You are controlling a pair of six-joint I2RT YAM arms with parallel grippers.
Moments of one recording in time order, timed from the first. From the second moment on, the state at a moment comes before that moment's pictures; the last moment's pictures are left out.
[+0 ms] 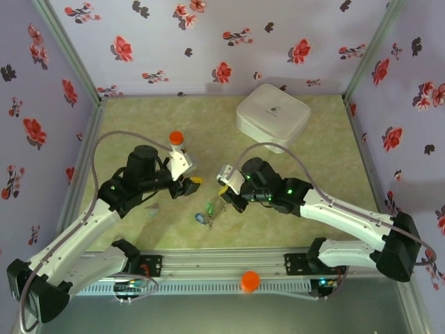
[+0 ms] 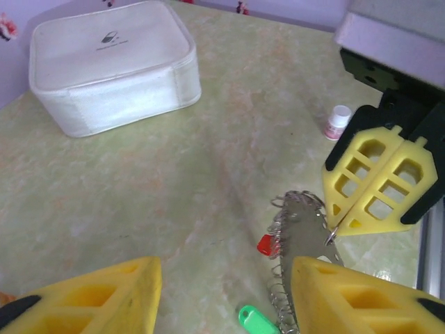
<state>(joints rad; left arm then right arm) -0.62 0.92 0.83 -0.43 0.44 0.28 0.97 1.15 0.88 -0.37 -0.23 -0.13</state>
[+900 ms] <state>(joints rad) -0.68 0.86 0.47 0.04 0.67 0.29 0.96 1.16 0.88 -0.32 -0.42 -0.30</state>
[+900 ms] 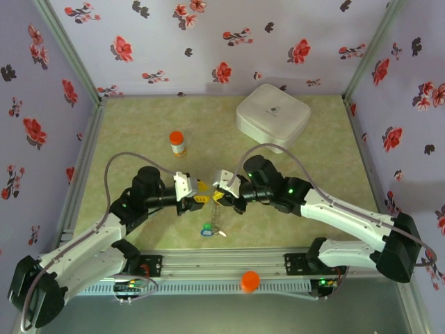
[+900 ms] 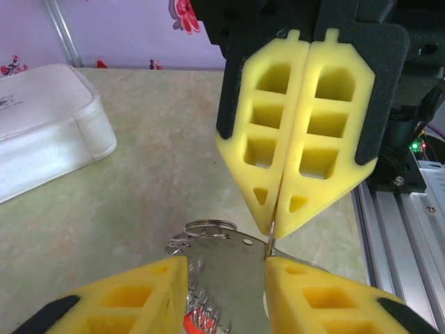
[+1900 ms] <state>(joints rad) -0.72 0.87 0.44 0.09 0.69 0.31 0.96 1.16 0.89 -0.28 -0.45 -0.29</state>
